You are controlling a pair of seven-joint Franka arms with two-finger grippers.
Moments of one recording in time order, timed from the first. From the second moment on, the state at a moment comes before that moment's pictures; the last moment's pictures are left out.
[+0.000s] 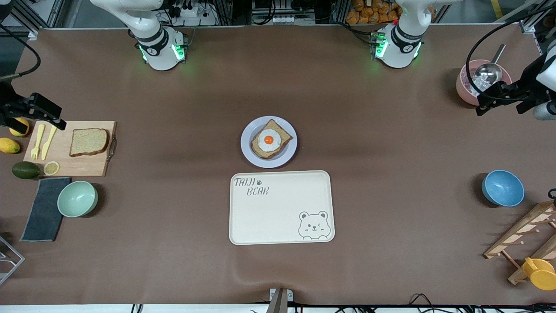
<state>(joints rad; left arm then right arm) 0.06 -0.02 -0.12 -1.55 0.01 1.55 -0.10 -0.06 0.00 0.01 -1.58 0.06 1.68 -0.11</state>
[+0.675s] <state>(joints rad) 0.06 -0.01 -0.13 -1.55 0.01 1.55 -0.10 -0.07 0.01 0.01 -1.58 0.04 1.68 -0.11</state>
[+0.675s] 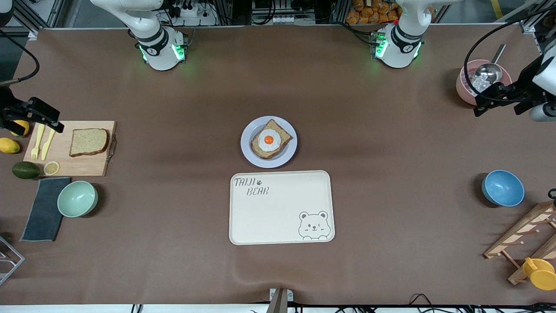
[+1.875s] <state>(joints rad) 0.05 0.02 -0.14 -1.55 0.00 1.57 -0.11 -0.25 0.08 0.01 -1.67 0.04 1.65 -0.19</state>
